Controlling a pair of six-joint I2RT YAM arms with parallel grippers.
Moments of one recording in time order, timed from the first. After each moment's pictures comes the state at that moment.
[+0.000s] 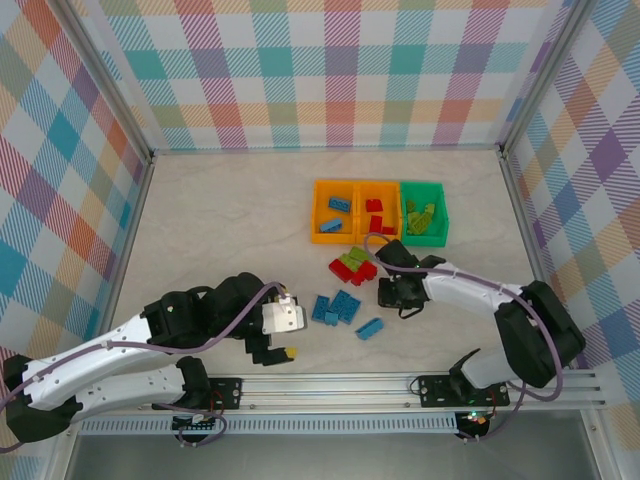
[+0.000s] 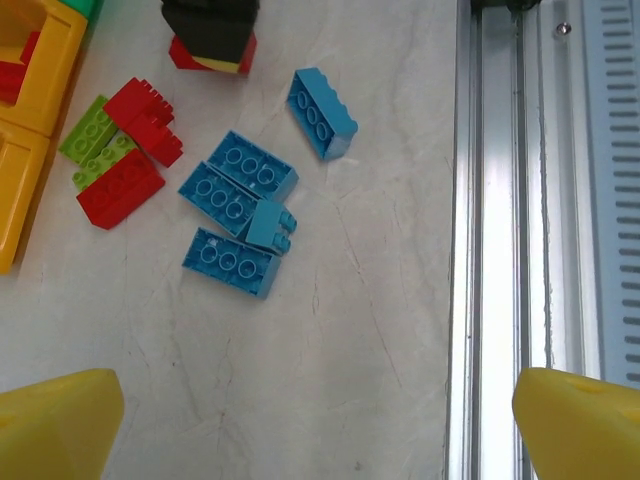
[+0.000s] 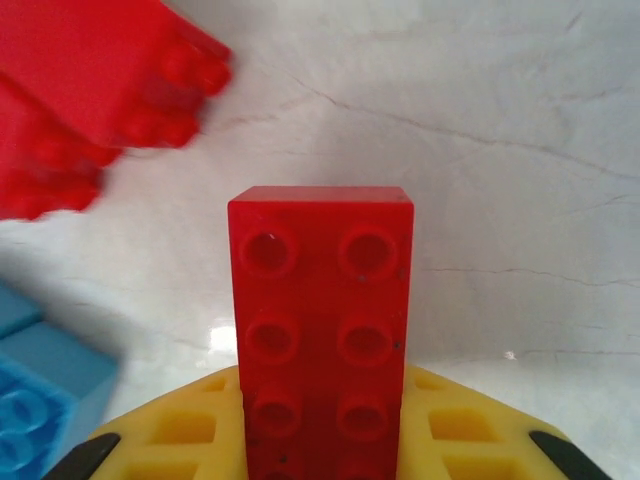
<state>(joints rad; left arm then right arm) -1.11 0.80 0.86 -0.88 0.07 0.40 0.63 1.32 0.71 -0.60 0.02 0.65</state>
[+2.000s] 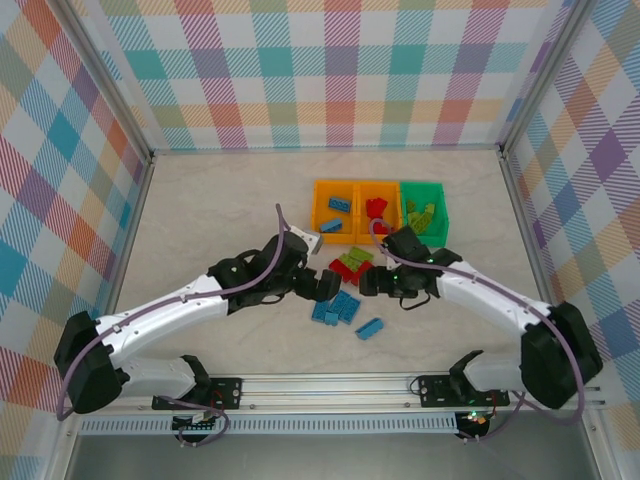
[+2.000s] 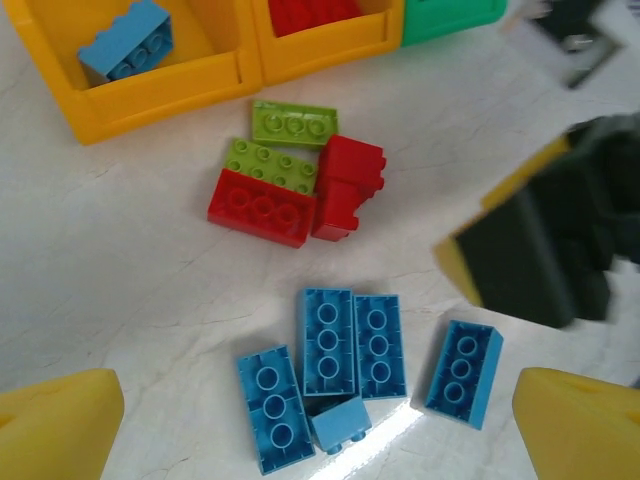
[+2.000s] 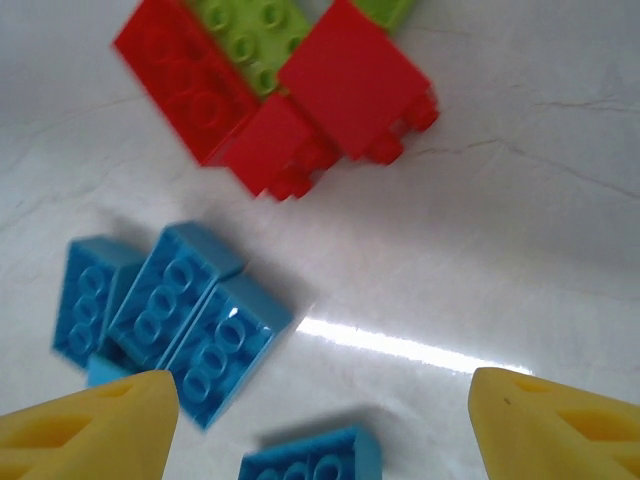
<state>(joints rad) -0.91 1.22 0.95 -0.49 -0.05 -0.44 0.60 1.32 0.80 -0.61 -0.14 0.59</state>
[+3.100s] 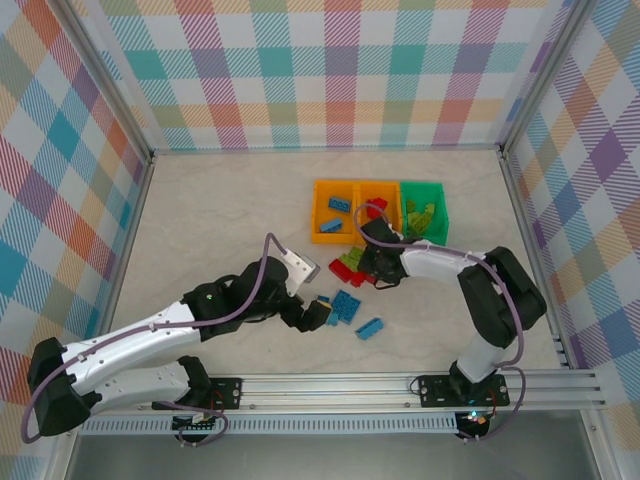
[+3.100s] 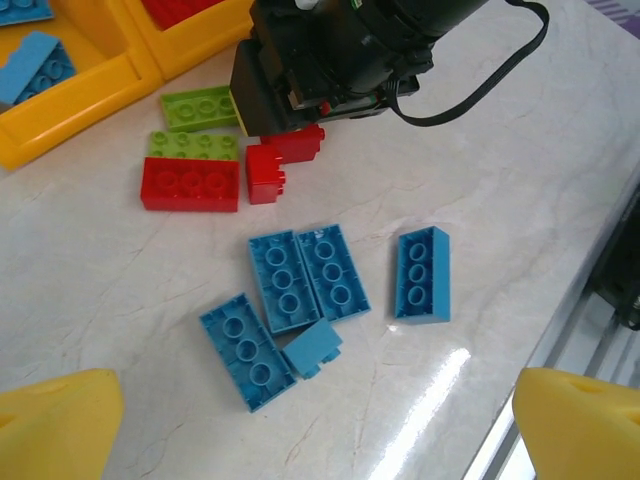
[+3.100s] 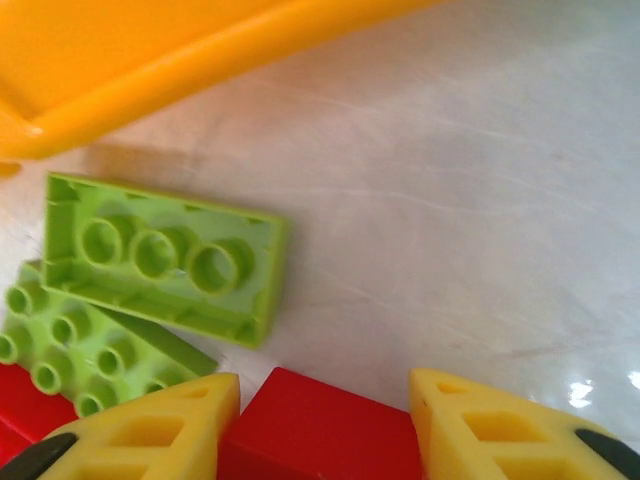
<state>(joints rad) -1.01 1.00 0.78 -0.45 -0.01 -0.23 0.61 1.64 0.89 -0.40 0.12 0.90</state>
